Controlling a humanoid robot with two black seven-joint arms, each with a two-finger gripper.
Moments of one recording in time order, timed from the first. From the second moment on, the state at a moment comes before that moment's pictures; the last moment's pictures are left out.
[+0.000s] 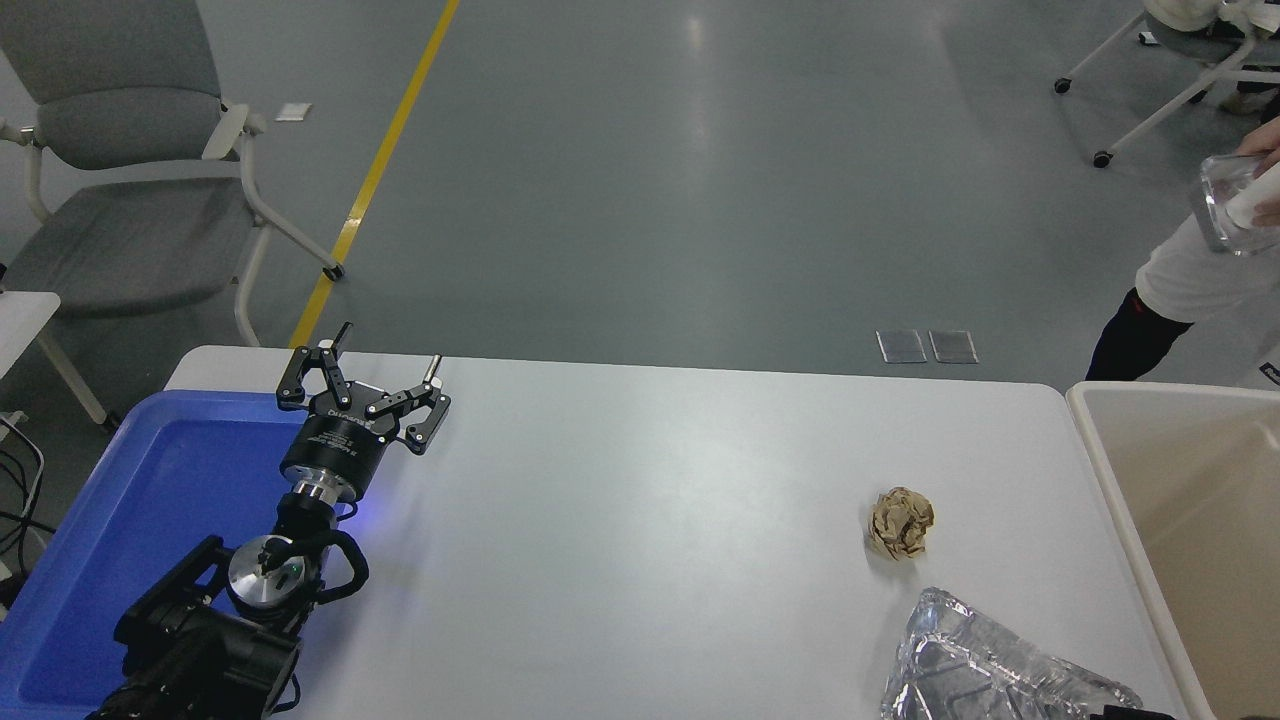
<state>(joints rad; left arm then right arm) -0.46 0.11 -1.18 -0.58 -0.23 -0.66 -0.03 0.89 -1.03 -0.79 1.48 -0.80 -0.23 0.15</state>
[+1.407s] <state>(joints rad) -0.46 0.11 -1.18 -0.58 -0.22 -0.66 -0.03 0.80 -0.97 -0.81 1.35 -0.83 -0.35 0.21</state>
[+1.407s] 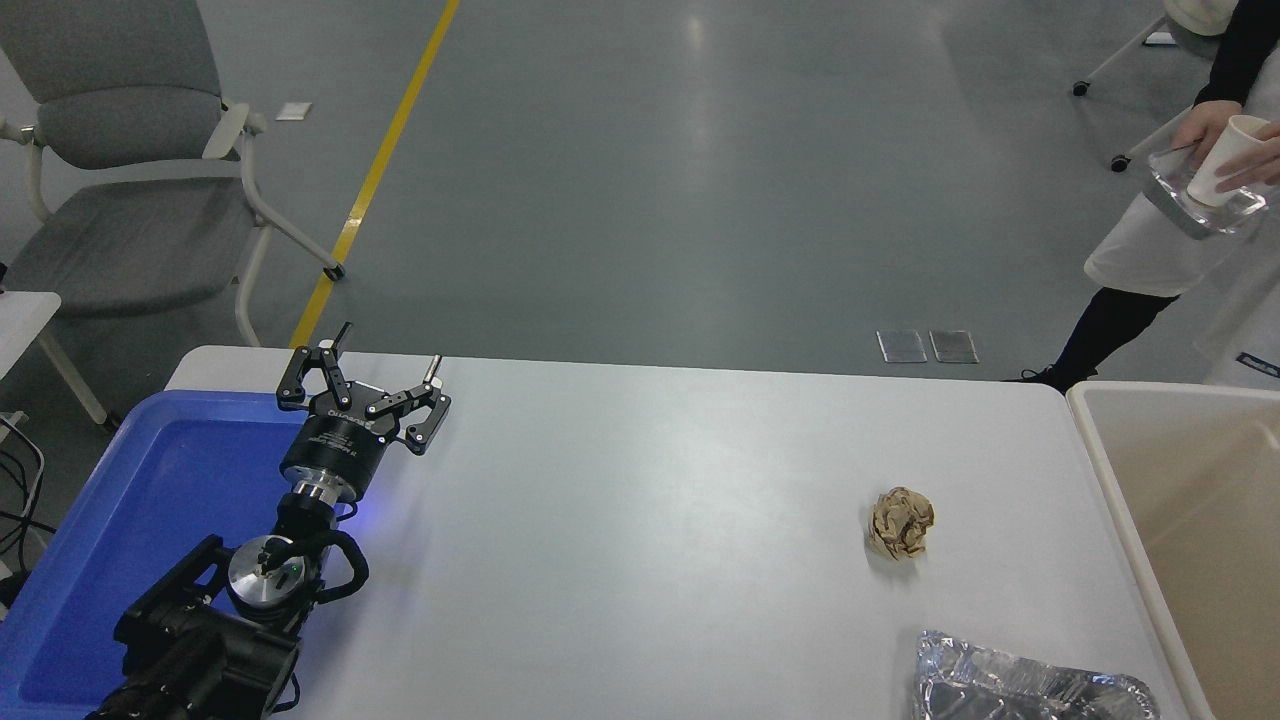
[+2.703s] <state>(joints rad) -0.46 0.11 -1.18 -0.58 -0.22 -0.66 -0.03 1.94 -0.90 -1.08 1.35 -0.96 0.46 0.28</state>
